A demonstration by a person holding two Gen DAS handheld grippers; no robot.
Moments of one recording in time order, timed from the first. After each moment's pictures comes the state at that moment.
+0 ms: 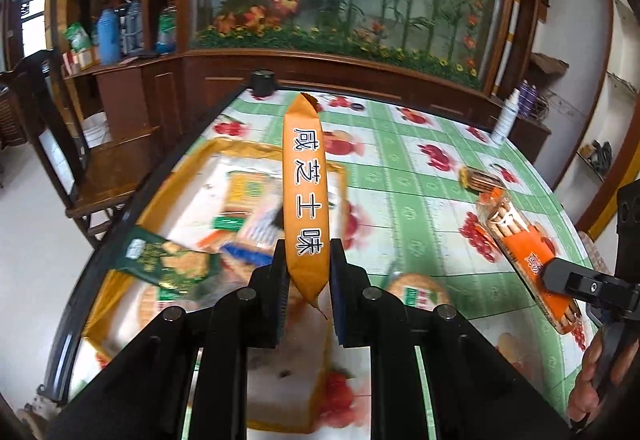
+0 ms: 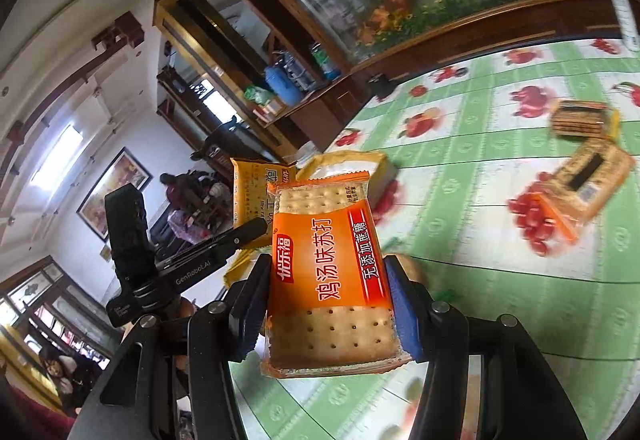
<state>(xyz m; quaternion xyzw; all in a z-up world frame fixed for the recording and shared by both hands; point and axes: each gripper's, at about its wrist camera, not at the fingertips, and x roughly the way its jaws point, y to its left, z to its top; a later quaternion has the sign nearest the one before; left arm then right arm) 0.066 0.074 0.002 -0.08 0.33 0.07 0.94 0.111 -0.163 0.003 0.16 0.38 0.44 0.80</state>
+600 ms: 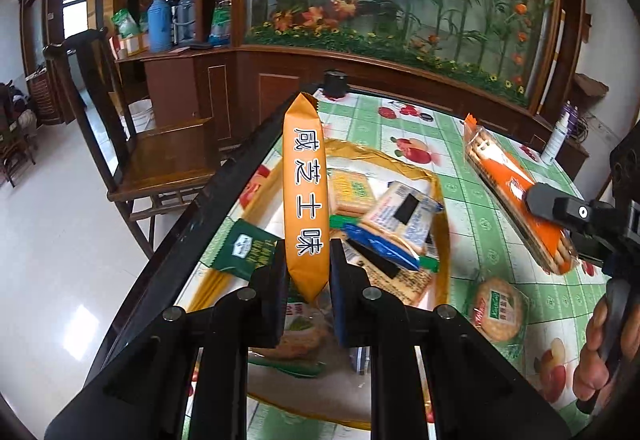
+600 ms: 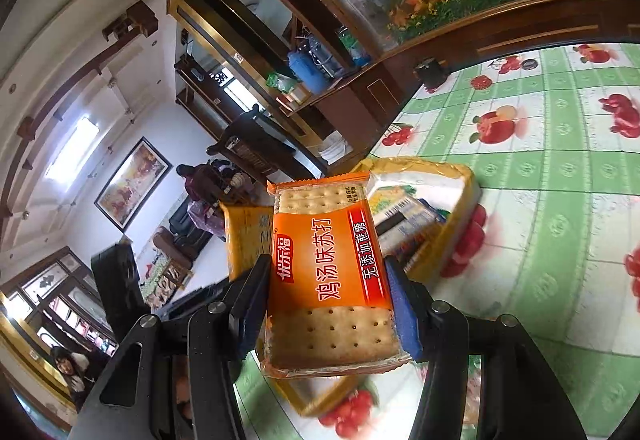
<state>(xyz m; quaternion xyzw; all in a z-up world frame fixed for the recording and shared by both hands) 0.053 0.140 -0.013 -0.10 0.33 0.14 0.93 0.157 -0.050 0.004 0.16 0.38 0.48 0.77</state>
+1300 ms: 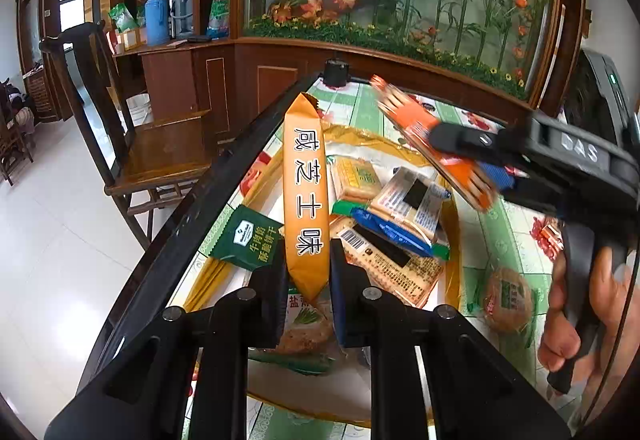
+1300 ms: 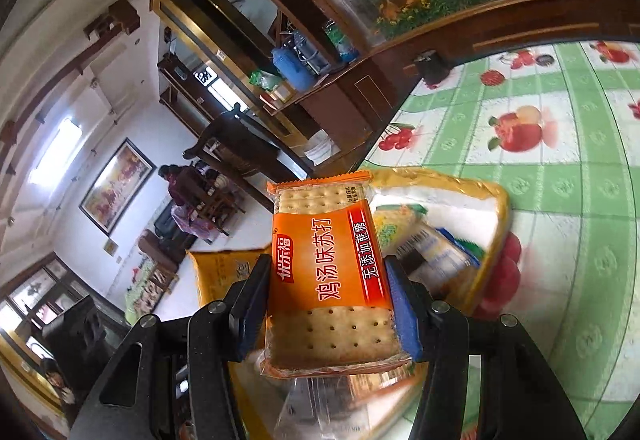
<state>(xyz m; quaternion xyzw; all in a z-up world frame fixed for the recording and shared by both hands) 0.052 0.144 -0.027 -0.10 0.35 0.13 0.92 0.188 0.021 -0.007 0.14 0.39 0.45 0.79</state>
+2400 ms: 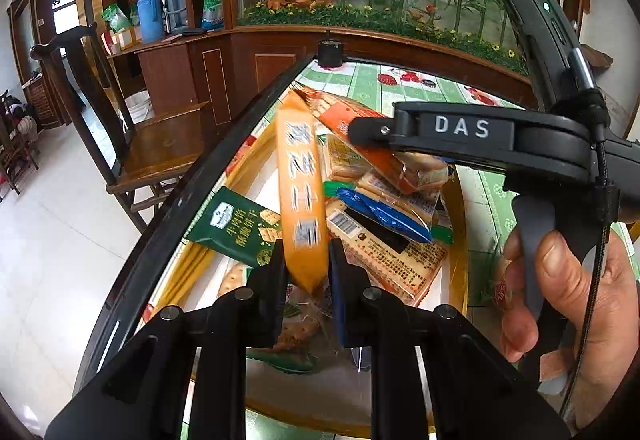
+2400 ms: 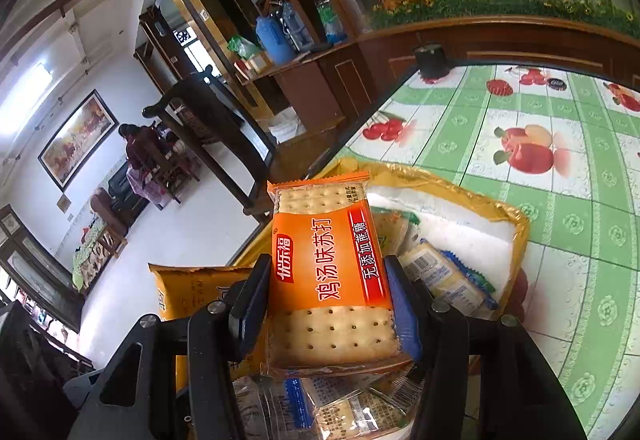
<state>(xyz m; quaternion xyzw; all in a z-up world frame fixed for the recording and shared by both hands) 0.065 0.128 -0.035 -0.07 0.37 0.13 0.91 0.196 0.075 -0.024 0.04 0.40 0.41 0.82</state>
